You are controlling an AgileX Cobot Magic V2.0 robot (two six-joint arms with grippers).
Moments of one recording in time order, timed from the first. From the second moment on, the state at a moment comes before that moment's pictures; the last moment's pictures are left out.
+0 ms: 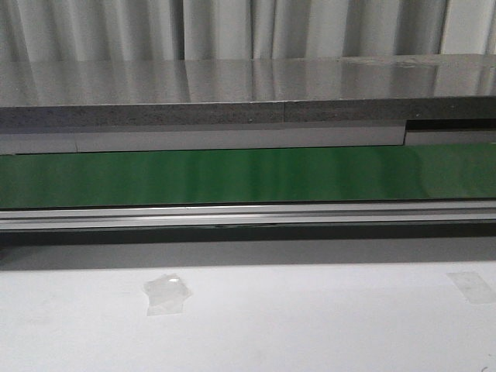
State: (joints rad) left arm -0.11 0.26 -0.35 -0.58 0.11 0.63; right arm -0.18 1.61 -1.49 0.20 0.70 -0.33
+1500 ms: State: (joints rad) left arm -0.11 0.26 -0.35 -0.58 0.11 0.63; right arm 0.08 0.37 -0.46 0.23 0.45 -0.34
